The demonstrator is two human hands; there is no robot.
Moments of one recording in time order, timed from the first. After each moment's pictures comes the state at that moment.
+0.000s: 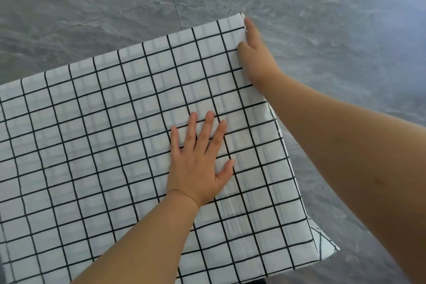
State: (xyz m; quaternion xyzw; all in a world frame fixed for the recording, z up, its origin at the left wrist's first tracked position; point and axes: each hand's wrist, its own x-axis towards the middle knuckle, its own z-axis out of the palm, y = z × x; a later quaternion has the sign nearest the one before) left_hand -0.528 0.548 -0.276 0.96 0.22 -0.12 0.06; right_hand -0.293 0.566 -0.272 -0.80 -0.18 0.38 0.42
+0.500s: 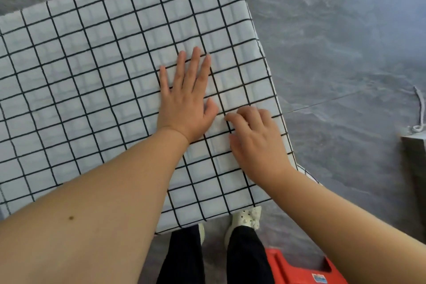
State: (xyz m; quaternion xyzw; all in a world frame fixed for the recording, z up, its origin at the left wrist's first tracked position) left_hand -0.532 0.543 -0.276 0.96 0.24 -0.09 0.08; right_hand -0.473 0.381 -0.258 -0.85 -0.47 0.14 0.19
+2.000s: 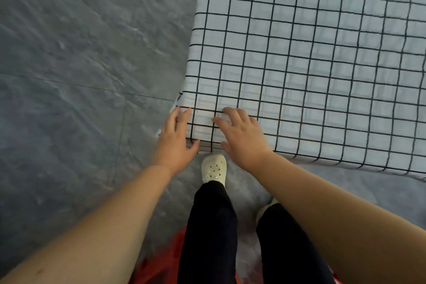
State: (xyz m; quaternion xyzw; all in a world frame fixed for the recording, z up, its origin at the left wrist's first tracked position) left_hand -0.980 0.558 -0.232 0.77 0.54 -0.08 0.33; right_hand -0.807 0.500 -0.223 -0.69 -0.67 0.25 0.03
